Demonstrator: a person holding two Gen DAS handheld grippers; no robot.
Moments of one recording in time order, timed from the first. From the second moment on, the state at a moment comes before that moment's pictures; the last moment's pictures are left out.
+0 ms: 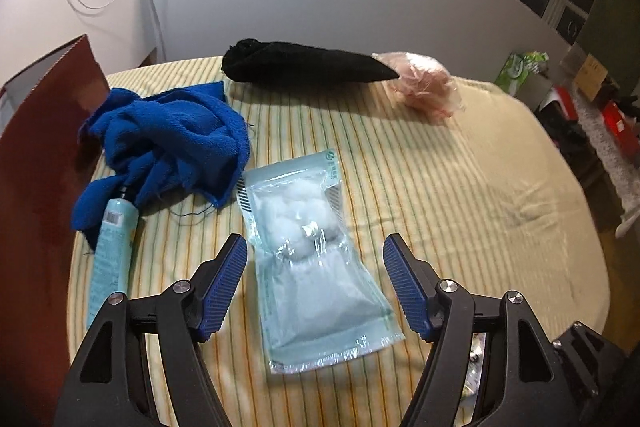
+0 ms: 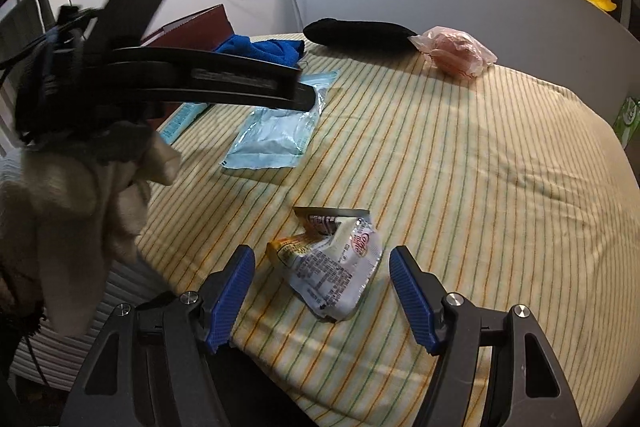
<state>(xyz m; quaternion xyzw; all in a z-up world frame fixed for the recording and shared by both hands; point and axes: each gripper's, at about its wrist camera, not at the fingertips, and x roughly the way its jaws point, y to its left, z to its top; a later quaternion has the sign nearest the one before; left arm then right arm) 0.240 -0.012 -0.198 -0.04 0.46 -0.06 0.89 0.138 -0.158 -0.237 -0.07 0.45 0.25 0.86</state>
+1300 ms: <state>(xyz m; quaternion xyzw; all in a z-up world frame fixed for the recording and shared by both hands) 0.237 0.006 -0.209 -0.06 0.44 -0.07 0.89 0.154 -0.184 -0.236 -0.08 0.45 0.22 0.86</state>
